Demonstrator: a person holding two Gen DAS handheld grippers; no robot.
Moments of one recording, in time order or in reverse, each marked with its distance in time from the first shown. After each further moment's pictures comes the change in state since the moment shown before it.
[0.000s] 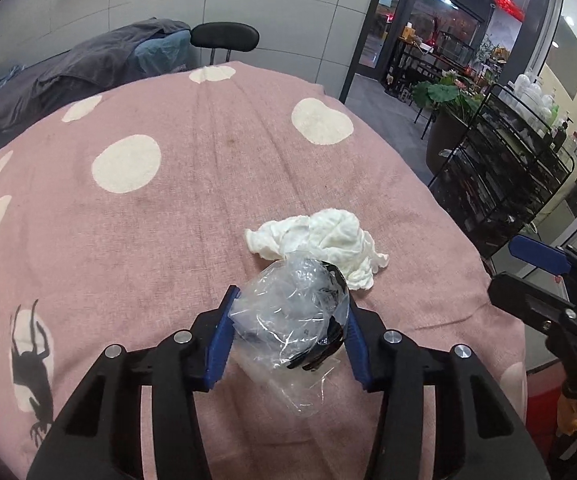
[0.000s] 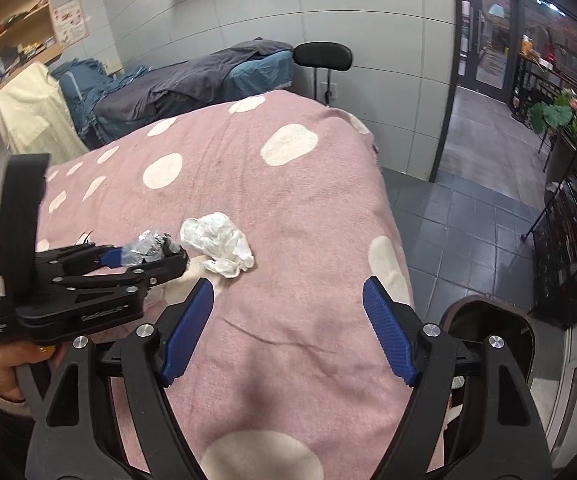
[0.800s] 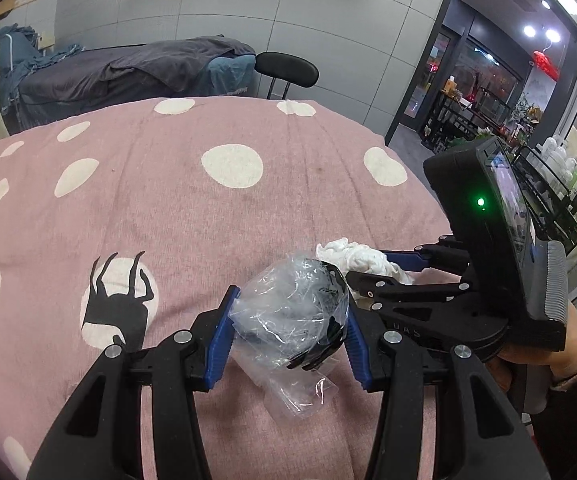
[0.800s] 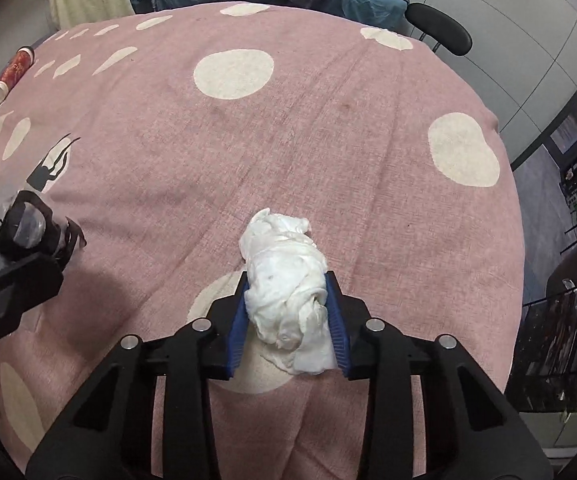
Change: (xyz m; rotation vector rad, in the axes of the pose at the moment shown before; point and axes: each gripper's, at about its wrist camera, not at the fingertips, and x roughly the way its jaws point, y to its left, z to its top) left arm -0.050 0.044 -0.017 -0.171 -0.123 0.068; right arm 0.125 0.101 0.034 -0.400 0.281 0.001
